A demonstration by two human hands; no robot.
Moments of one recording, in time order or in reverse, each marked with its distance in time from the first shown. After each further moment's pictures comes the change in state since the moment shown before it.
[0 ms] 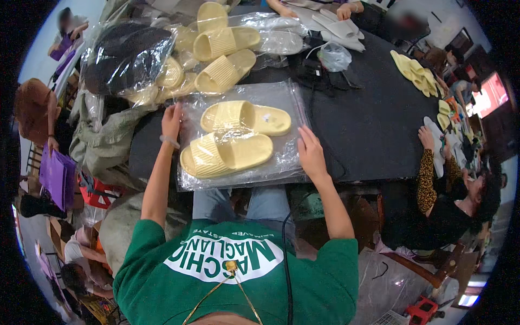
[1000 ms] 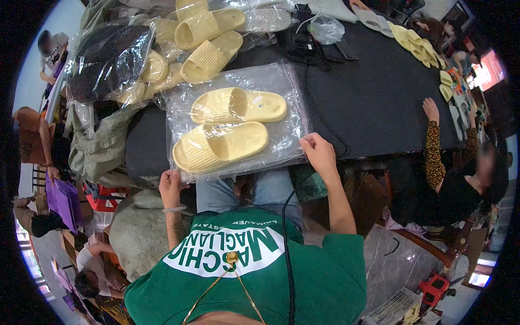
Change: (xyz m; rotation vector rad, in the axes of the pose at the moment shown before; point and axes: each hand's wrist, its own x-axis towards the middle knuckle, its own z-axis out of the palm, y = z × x) left_hand -0.211 -0.009 -0.049 -0.025 0.051 -0.165; right_hand -0.047 -0.010 -0.024 0.182 -0.173 0.639
